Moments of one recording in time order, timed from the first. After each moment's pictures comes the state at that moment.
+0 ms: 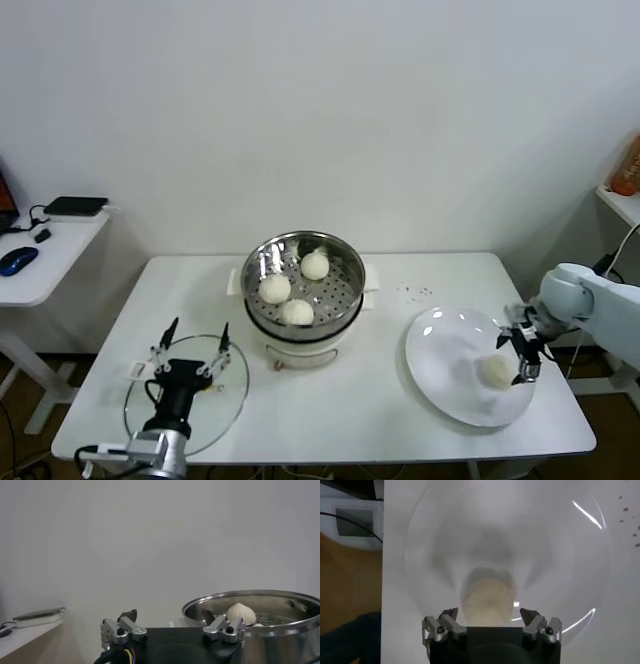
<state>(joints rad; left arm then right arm) 1.63 -1.55 -0.61 -2.17 0.11 0.00 0.07 0.15 0.51 -1.14 1.26 0.07 -0.18 -1.07</state>
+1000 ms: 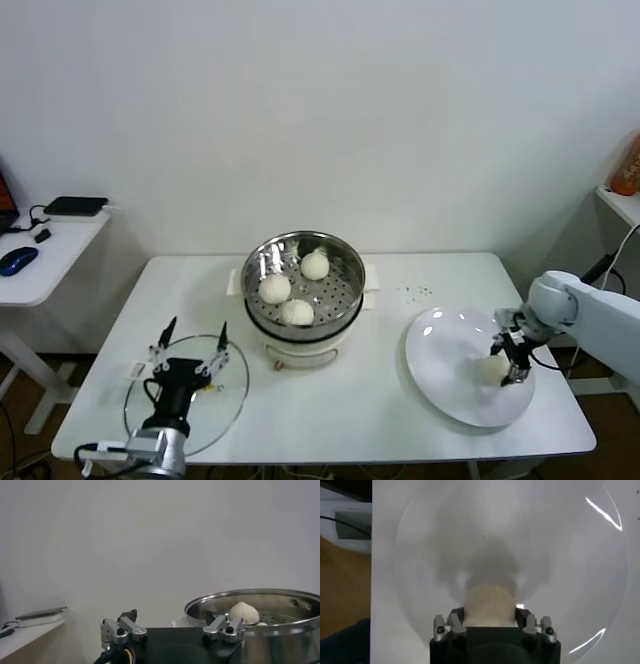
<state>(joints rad) 1.62 -1.55 -0.62 -2.16 0.11 0.00 0.07 0.07 0.57 -1.07 1.19 0.04 -0.17 -1.08</state>
